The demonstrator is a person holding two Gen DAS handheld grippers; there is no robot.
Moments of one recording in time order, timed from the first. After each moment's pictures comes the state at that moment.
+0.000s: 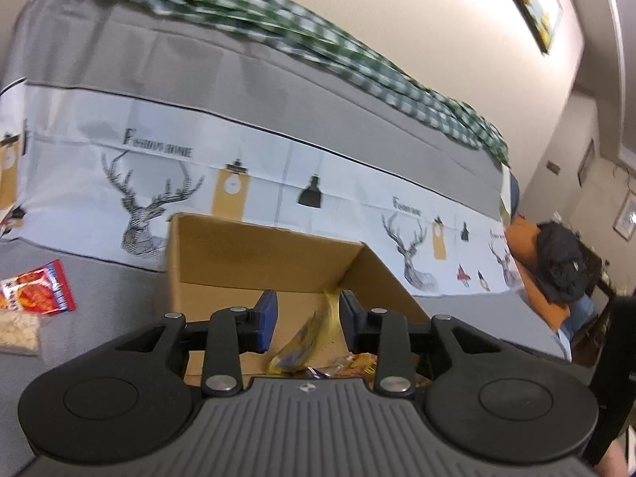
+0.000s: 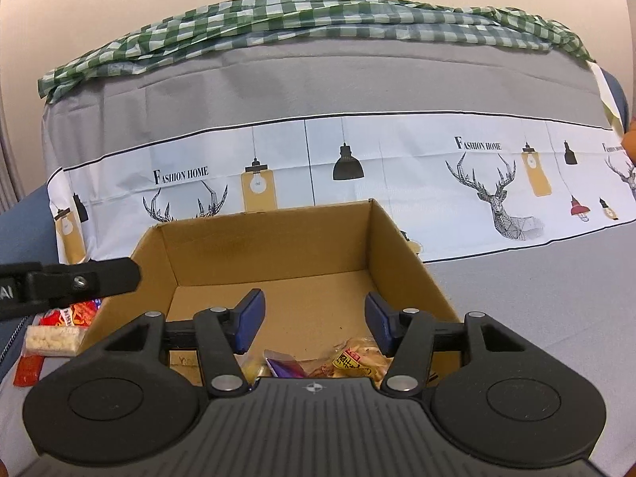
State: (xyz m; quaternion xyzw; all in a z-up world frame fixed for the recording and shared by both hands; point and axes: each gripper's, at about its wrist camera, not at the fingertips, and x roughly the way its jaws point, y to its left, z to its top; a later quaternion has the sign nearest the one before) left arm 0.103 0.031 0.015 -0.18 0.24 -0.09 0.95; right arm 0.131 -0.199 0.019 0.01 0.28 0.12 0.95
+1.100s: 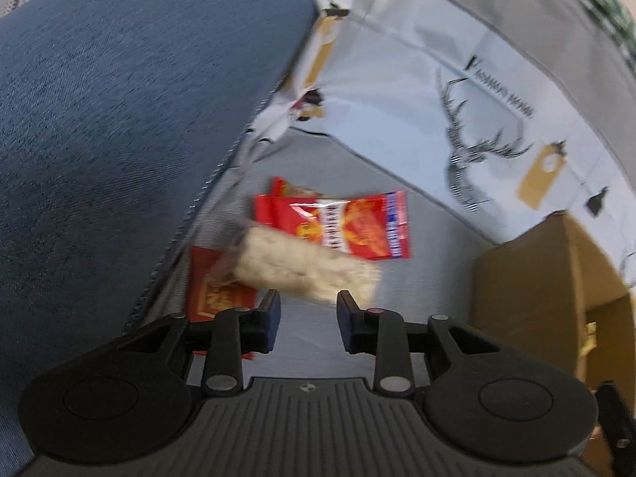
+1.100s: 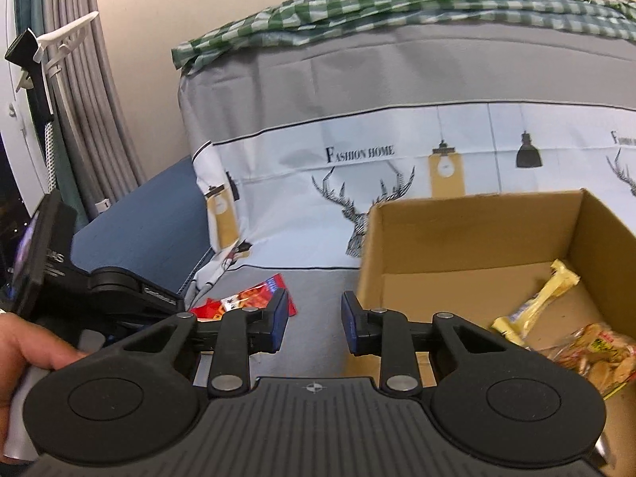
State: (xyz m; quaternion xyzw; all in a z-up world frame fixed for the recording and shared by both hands) left arm 0.127 0.243 -0.046 -0.25 0.45 0.21 0.83; right arm 0.099 -0.051 0.018 0.03 0.30 0.29 0.91
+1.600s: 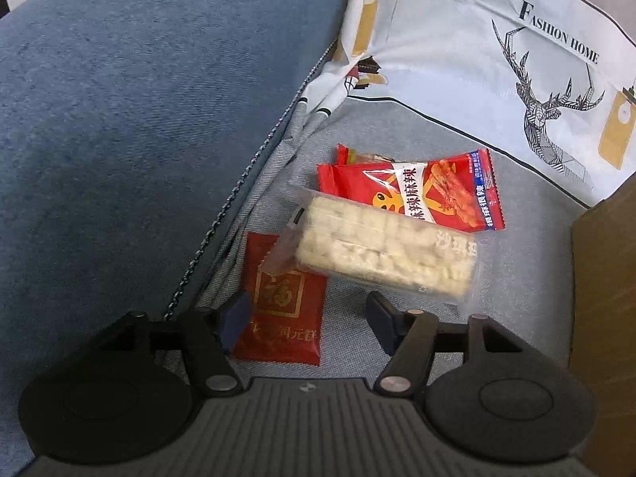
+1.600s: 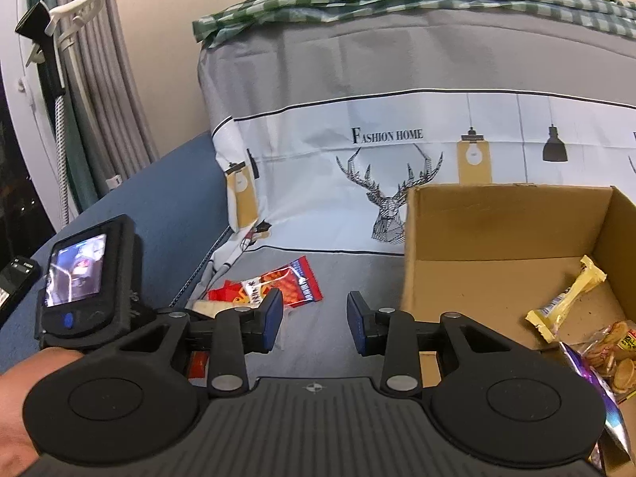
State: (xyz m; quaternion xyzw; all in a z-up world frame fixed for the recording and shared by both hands) left arm 0.135 0.237 -0.086 -0.16 0.48 0.29 0.81; right arm 0.095 -0.020 0.013 0.01 0.32 0.31 0.90
